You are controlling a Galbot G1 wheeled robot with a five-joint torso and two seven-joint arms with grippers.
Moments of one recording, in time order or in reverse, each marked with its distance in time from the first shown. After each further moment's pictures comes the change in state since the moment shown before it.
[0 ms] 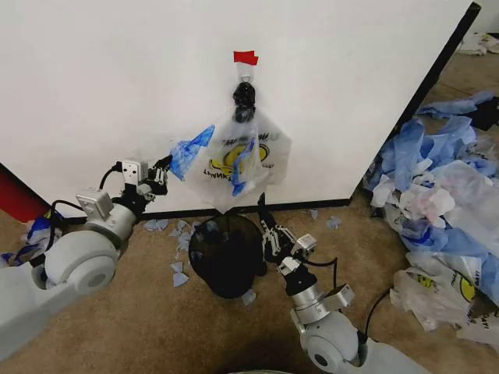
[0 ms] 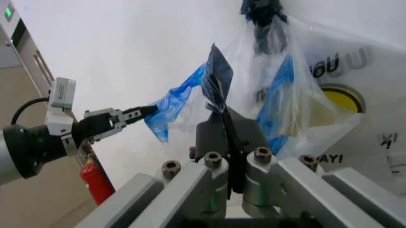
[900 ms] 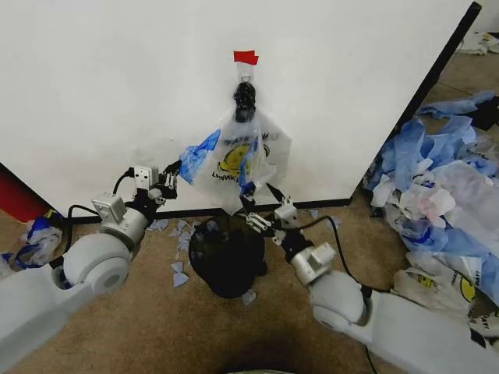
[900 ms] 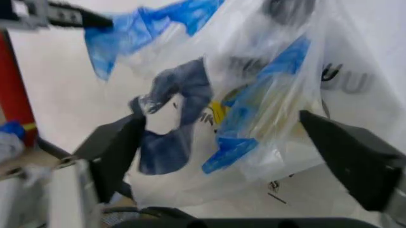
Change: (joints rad) left arm -0.024 -0.066 0.046 0.040 0.034 -0.004 0.010; right arm 0.533 -0.133 -0.357 -0.014 -0.105 -0.464 0.373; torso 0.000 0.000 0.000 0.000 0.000
